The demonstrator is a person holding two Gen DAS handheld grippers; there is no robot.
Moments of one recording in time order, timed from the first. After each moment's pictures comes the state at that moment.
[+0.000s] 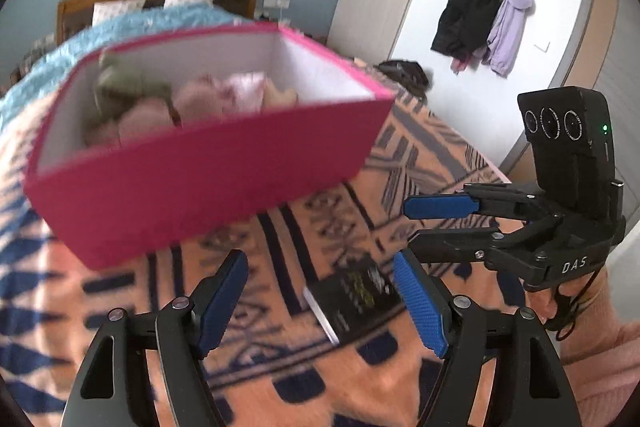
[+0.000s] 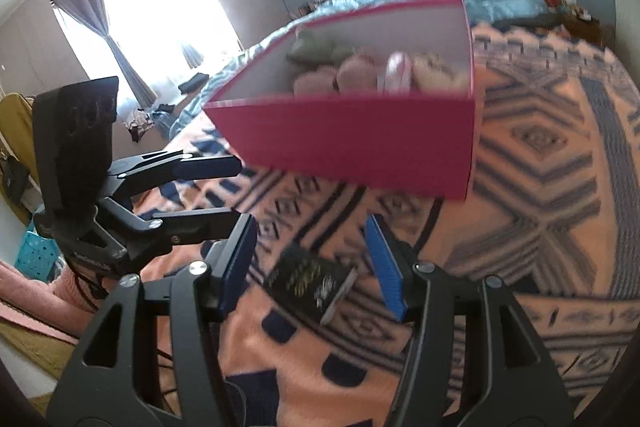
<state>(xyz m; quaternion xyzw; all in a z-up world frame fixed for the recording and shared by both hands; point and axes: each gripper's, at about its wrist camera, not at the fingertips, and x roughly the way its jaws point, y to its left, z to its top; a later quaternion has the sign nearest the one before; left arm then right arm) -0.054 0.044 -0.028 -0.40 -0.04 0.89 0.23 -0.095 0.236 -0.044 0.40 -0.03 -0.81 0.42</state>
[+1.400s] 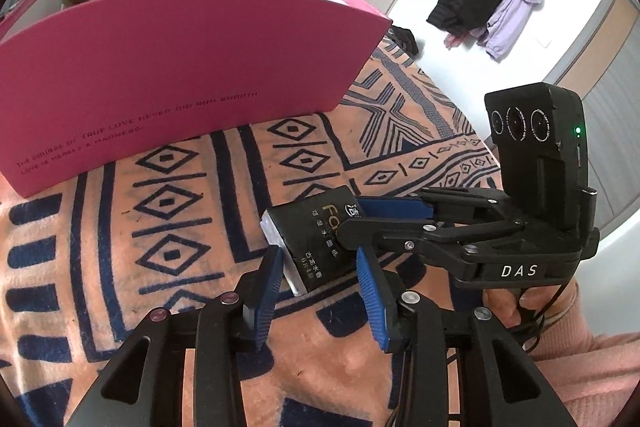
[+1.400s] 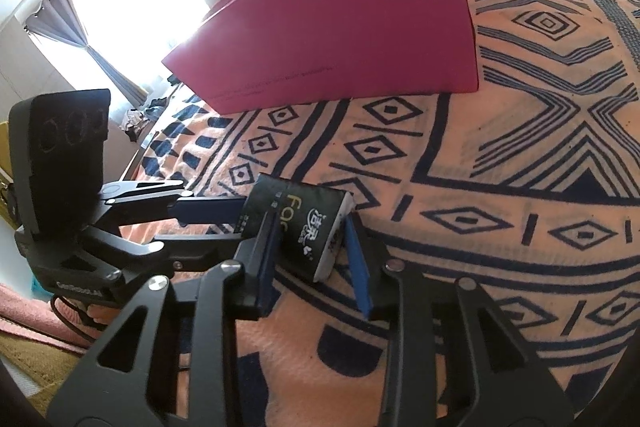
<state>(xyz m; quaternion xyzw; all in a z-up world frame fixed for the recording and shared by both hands) -0.051 0.064 -0.069 -0.47 -0.09 0.84 0.26 -0.099 0.228 -0.106 0.47 -0.07 -0.78 0.40</state>
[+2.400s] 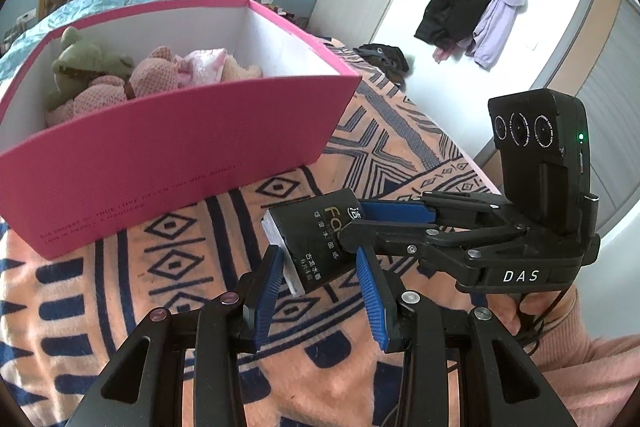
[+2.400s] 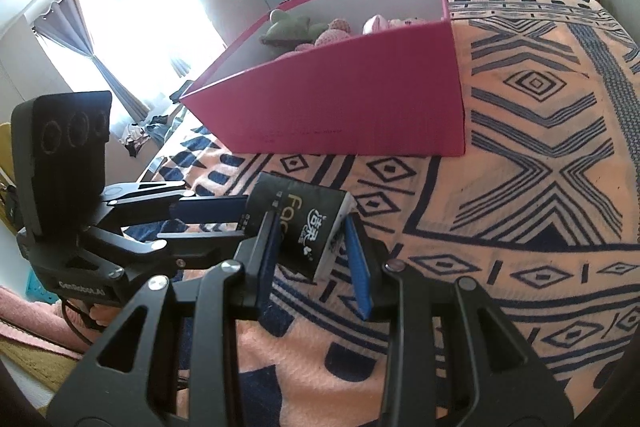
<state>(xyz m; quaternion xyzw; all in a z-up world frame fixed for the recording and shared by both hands) -0.057 0.069 -0.028 -0.43 -0.06 0.86 0.27 -0.098 0.230 -0.065 0.42 -0.07 -0.81 0.40</state>
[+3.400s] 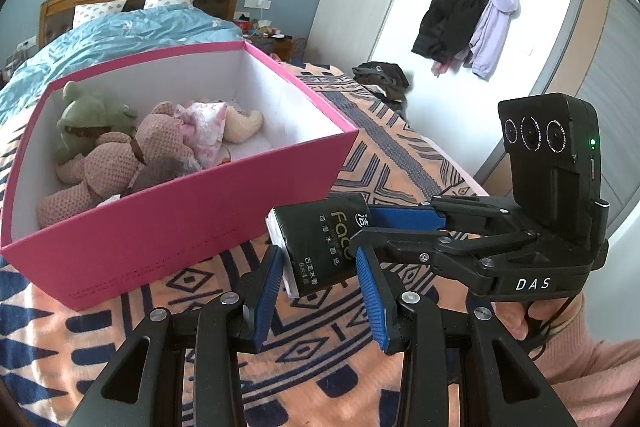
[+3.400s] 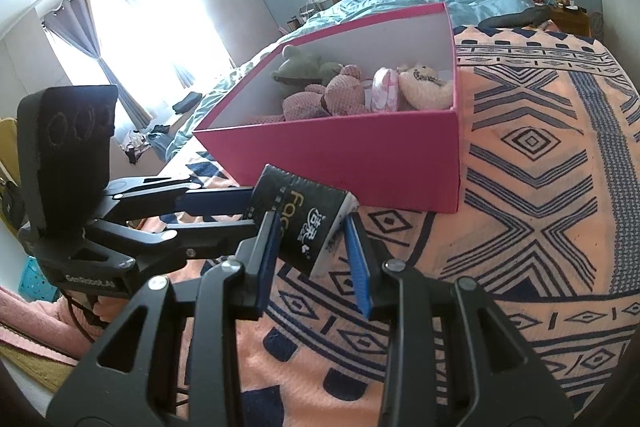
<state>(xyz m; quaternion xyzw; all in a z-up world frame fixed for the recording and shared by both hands) -0.071 0.069 0.003 -0.39 -0.04 0.88 0.26 -0.105 0.243 -0.026 0.38 -0.06 -0.83 0.41</state>
